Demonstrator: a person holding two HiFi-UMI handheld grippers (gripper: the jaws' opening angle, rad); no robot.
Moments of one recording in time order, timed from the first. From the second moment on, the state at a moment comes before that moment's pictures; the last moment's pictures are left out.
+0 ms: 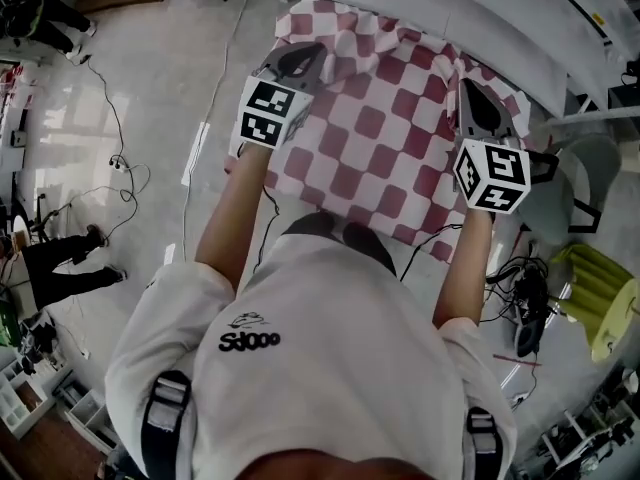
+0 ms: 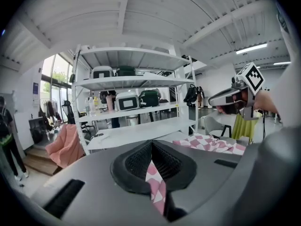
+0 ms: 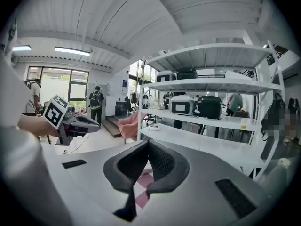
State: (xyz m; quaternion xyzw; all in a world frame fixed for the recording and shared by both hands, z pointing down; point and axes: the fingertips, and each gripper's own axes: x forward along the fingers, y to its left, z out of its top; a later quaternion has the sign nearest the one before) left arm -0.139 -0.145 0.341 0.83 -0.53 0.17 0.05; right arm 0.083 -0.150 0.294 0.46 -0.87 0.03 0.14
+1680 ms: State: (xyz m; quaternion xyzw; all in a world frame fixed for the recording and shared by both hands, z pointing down) left arm -0.355 -0.345 0.632 0.76 -0.50 0.28 0.32; right arm -0.157 -0.309 0.495 0.38 -0.87 0.17 0.25
